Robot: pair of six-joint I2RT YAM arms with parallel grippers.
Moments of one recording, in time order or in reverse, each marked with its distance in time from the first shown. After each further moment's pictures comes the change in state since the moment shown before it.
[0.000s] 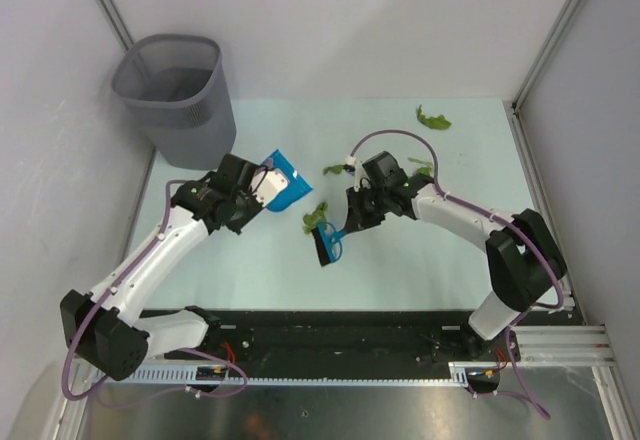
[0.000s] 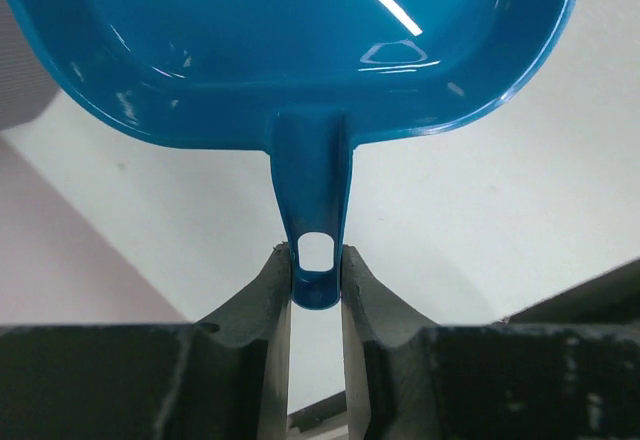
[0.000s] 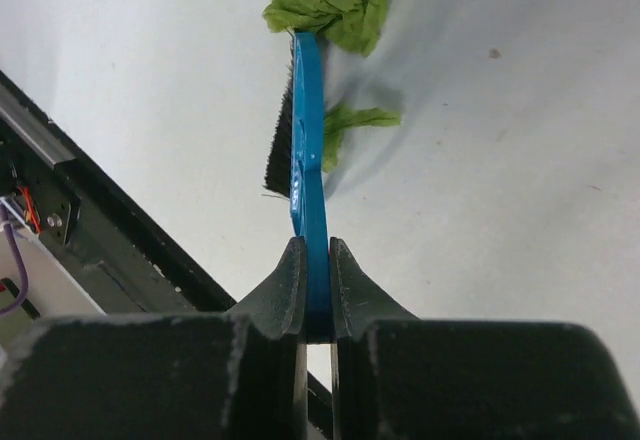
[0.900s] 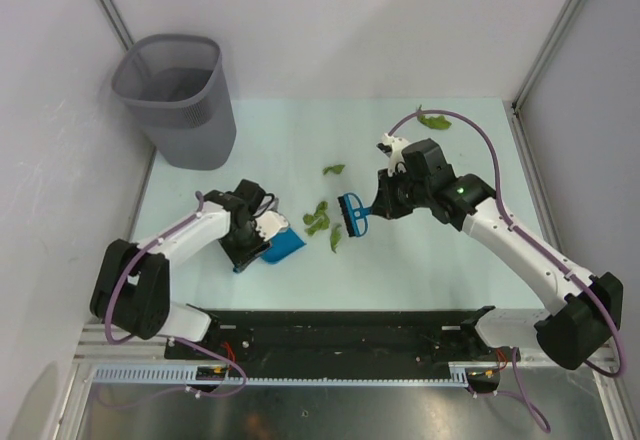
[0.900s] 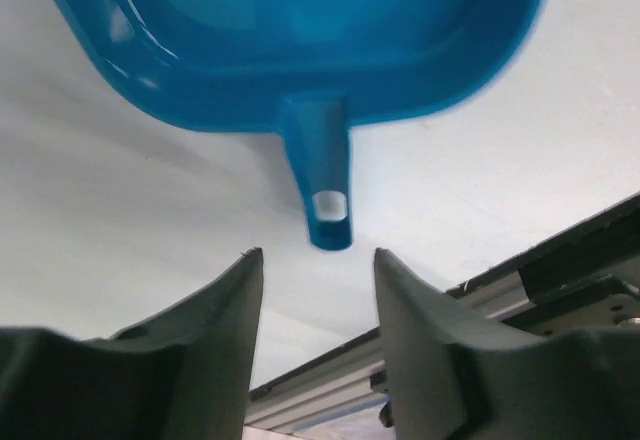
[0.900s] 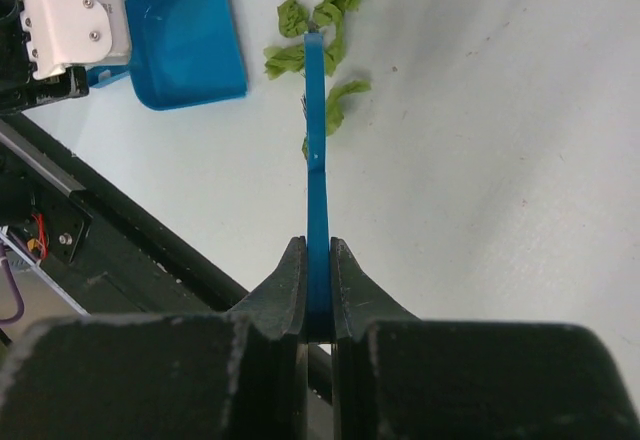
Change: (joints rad) left arm 0.088 0.224 -0.273 0.006 0.174 0.080; right arm -0.060 -0.380 0.043 -0.219 0.176 -0.031
